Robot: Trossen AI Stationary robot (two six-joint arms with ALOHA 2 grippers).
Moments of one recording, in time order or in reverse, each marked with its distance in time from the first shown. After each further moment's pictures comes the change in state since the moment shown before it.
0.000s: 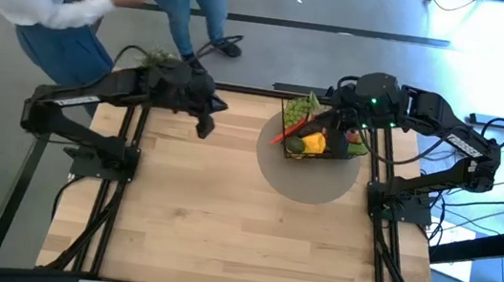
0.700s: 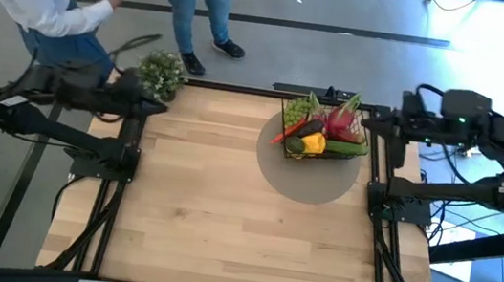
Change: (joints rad) left arm -0.200 -0.421 0.000 -0.365 -0.123 -0.028; right arm 0.003 -0.363 -0.103 -0.015 0.008 0.052
